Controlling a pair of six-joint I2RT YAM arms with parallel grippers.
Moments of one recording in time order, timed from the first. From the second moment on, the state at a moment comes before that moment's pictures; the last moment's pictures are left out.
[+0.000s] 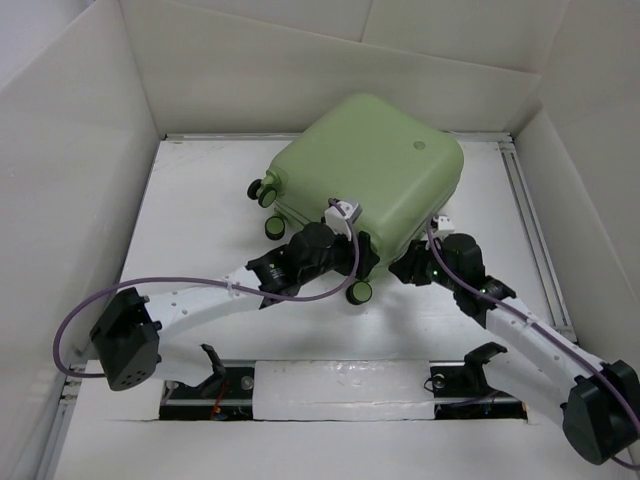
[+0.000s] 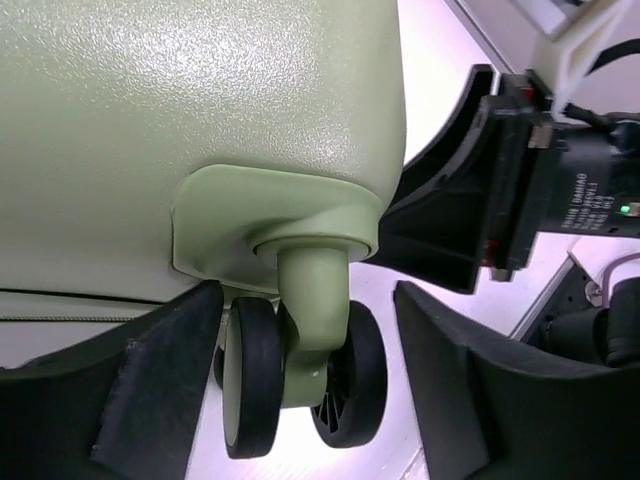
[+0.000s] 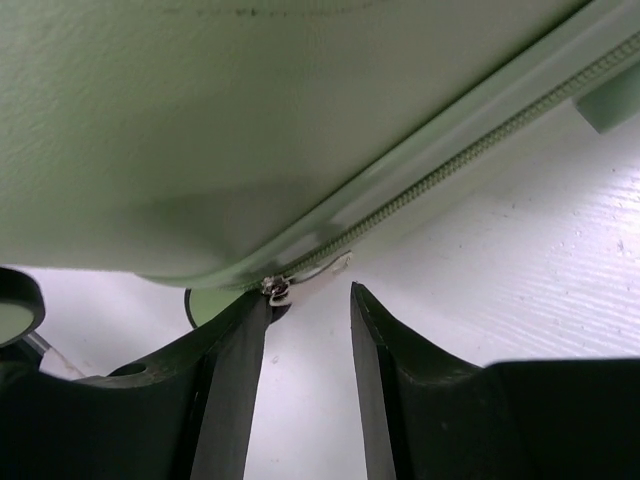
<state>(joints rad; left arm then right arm) -1.00 1.31 0.89 0.07 -0.10 -0.43 0.43 0.89 0.46 -0.07 -0.21 0.46</state>
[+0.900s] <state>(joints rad) -0.99 1.37 1.06 -0.12 -0.02 -0.46 0.60 0.69 0.38 -0.07 -0.04 0.47</state>
